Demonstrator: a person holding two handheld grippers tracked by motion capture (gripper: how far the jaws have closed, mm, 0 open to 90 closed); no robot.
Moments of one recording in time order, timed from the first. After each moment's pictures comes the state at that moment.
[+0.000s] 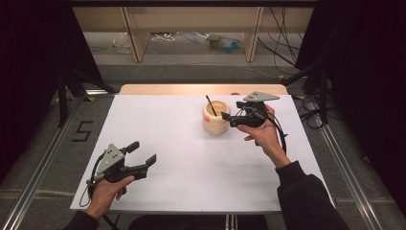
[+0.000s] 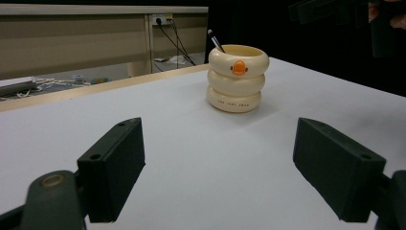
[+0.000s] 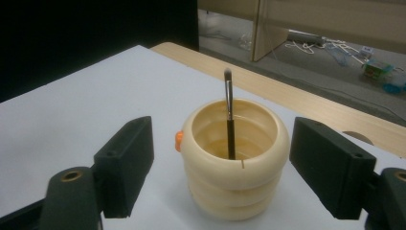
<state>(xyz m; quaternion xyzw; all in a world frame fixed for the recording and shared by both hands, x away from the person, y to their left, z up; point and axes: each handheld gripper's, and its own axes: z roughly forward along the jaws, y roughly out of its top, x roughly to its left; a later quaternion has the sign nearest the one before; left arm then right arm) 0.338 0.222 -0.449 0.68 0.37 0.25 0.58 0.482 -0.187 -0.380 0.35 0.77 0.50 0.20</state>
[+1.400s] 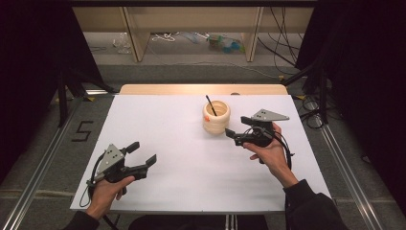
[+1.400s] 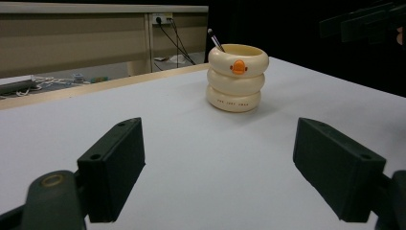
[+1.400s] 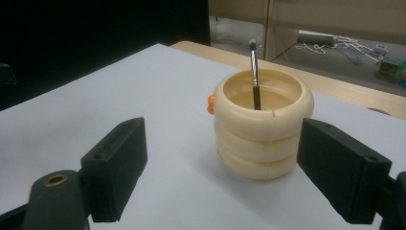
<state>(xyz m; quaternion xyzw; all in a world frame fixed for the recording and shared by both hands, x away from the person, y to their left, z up) 0.338 0.222 -0.450 0.68 0.37 0.25 0.58 0.433 -0.202 -0.401 0.35 0.75 0.53 0.18</state>
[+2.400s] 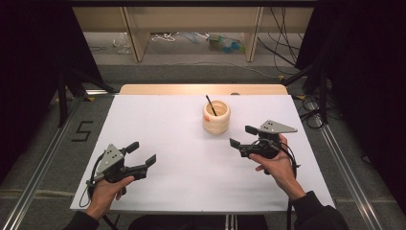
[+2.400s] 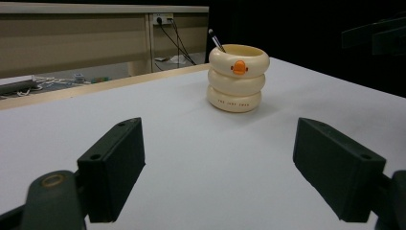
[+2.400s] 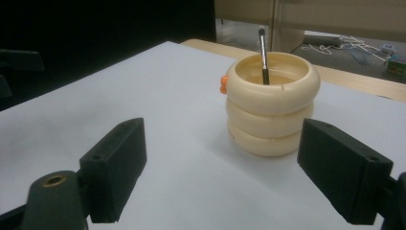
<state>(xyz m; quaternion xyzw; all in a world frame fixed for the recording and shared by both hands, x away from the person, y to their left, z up) 0.338 0.223 -0.449 0.68 0.37 0.25 0.58 0.405 -0.216 -0.412 0.35 0.75 0.53 0.17</state>
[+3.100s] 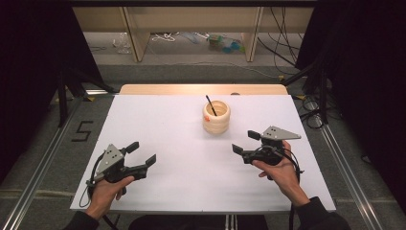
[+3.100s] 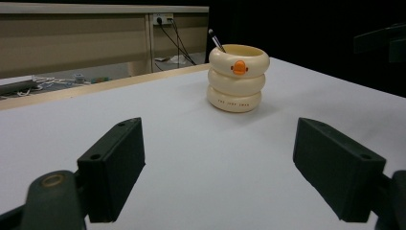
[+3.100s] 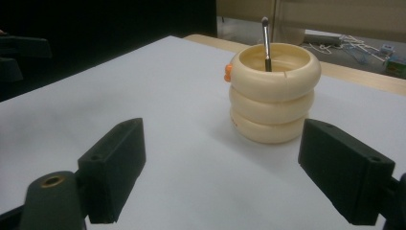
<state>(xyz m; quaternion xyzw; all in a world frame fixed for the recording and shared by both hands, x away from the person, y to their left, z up) 0.338 0.223 -0.449 0.68 0.37 0.25 0.58 0.388 -0.223 -0.416 0.34 0.76 0.53 0.17</state>
